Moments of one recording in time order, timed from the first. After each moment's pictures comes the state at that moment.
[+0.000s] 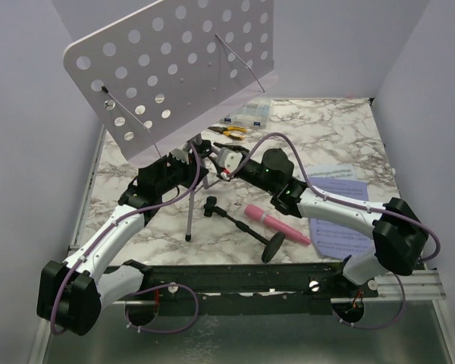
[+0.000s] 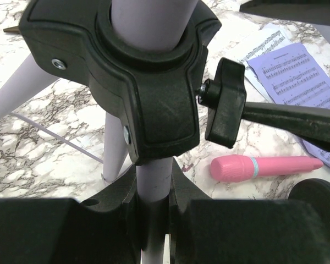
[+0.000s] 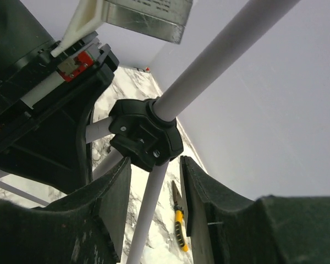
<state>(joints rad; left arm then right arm) -0.37 1.06 0.71 0.03 0.35 -0.19 0.89 1.50 0.98 0.60 -0.16 -0.67</state>
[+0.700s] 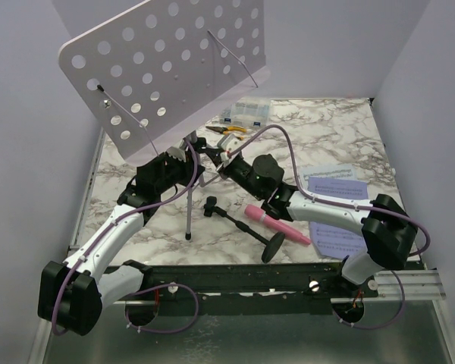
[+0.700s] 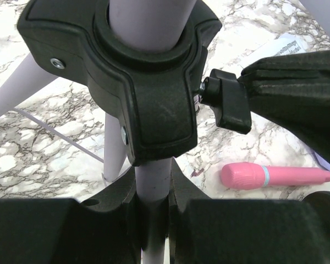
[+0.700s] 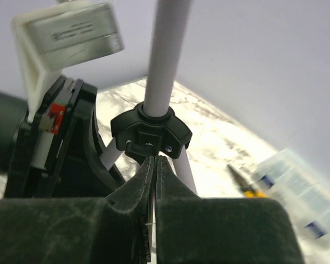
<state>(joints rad) -0.36 1.06 0.71 0.03 0.32 -0.20 0.96 1.57 1.01 0.70 0.09 -0.32</state>
